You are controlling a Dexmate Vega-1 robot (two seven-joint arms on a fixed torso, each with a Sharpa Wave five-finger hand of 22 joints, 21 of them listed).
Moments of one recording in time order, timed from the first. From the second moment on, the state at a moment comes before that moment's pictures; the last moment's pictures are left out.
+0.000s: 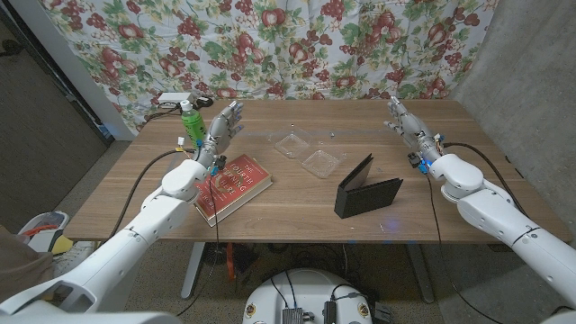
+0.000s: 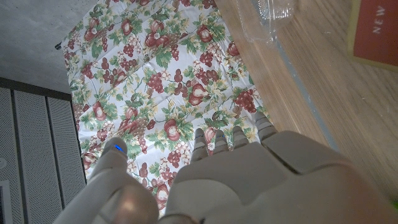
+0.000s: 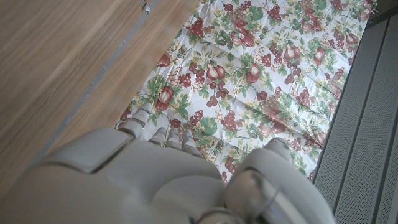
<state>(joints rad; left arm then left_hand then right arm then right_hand) 0.92 0.64 0.35 -1.50 -0.57 -0.28 0.00 0.16 -0.02 0.47 -0.13 0.17 0.06 -0.08 0.19 0.18 -0.09 0.02 0.21 0.19 -0.17 0.07 0.18 0.18 -0.11 0.16 0.18 0.17 -1.02 -0.80 -0.27 -1.67 0.53 0.19 -0.05 0.25 -0.02 -0.02 -0.06 0.22 -0.02 0.03 0.20 0.19 -0.05 0.04 0.20 0.19 -0.12 0.00 0.20 0.20 0.12 0.06 0.18 0.17</state>
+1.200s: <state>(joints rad) 0.94 0.65 0.33 -1.52 -0.61 -0.27 -0.02 0.18 0.00 0.48 -0.14 0.17 0.05 -0.08 0.19 0.18 -0.08 0.03 0.21 0.19 -0.17 0.07 0.18 0.18 -0.11 0.16 0.19 0.17 -1.06 -0.94 -0.25 -1.82 0.38 0.08 -0.09 0.26 -0.03 -0.03 -0.07 0.22 0.00 0.01 0.20 0.19 -0.04 0.01 0.20 0.19 -0.11 -0.02 0.20 0.20 0.12 0.06 0.18 0.17</state>
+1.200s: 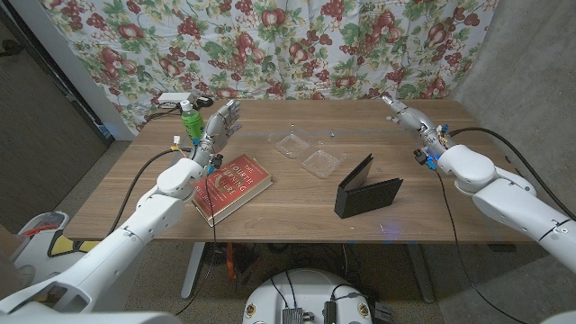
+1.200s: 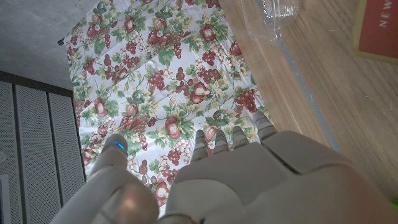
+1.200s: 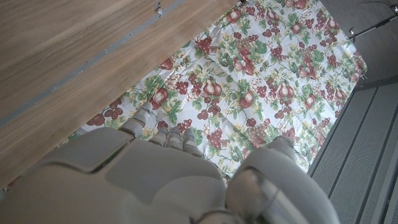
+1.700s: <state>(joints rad) 1.00 0.69 0.31 -1.64 -0.60 -0.21 0.05 0.18 0.00 0.48 -0.14 0.17 0.06 -0.07 0.19 0.18 -0.08 0.03 0.21 0.19 -0.17 0.08 0.18 0.18 -0.11 0.17 0.19 0.17 -1.09 -0.99 -0.22 -1.87 0.35 0.10 -0.06 0.27 -0.04 -0.03 -0.08 0.23 -0.02 -0.01 0.19 0.19 -0.06 -0.01 0.20 0.19 -0.17 -0.03 0.18 0.20 0.05 0.04 0.17 0.17</state>
